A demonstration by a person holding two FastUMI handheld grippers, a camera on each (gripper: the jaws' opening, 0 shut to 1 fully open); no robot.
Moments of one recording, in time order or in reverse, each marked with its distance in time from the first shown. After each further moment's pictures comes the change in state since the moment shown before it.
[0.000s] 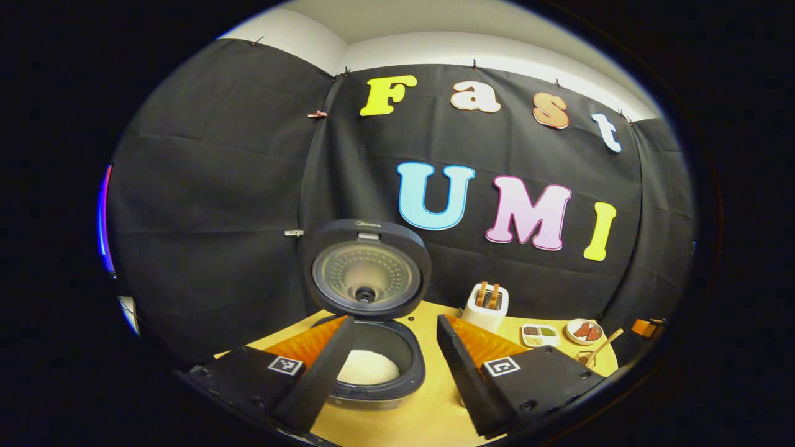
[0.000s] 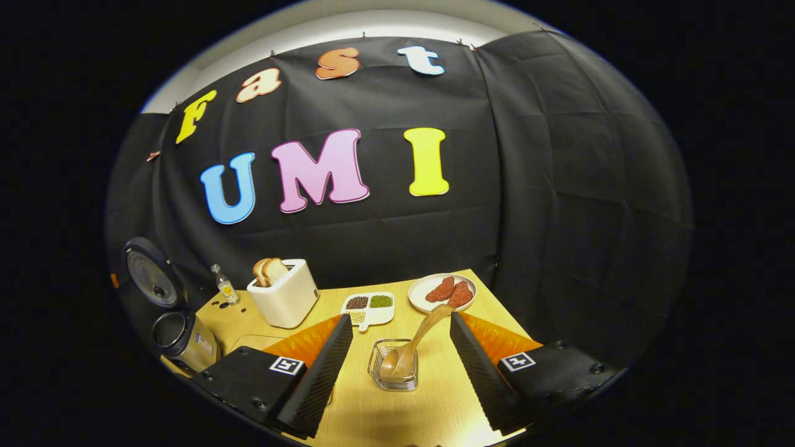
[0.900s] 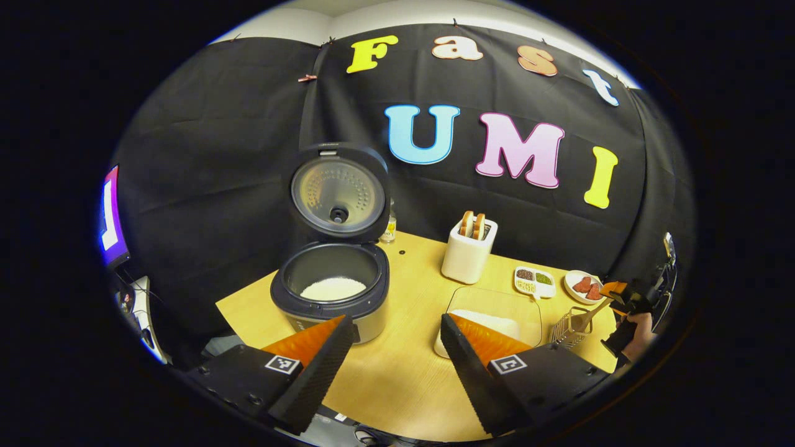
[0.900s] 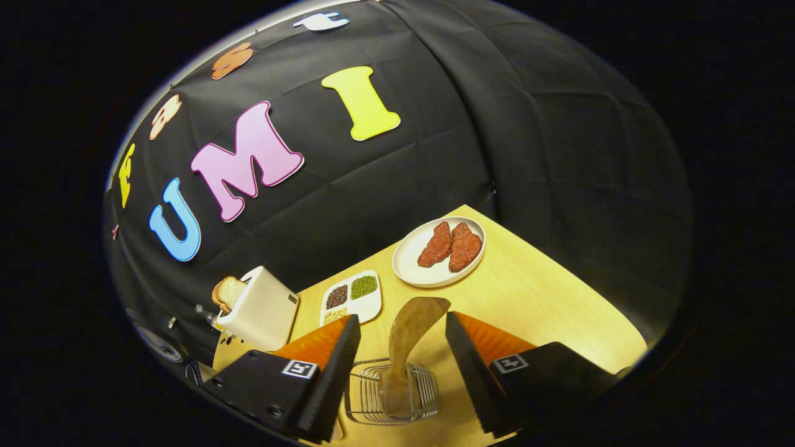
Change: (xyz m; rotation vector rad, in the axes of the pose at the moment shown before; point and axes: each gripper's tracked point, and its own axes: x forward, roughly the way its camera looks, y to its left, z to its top) left arm -0.047 -0.081 -0.101 0.017 0.267 0.087; right arm 0.144 -0.032 -0.080 0.310 0.211 -0.041
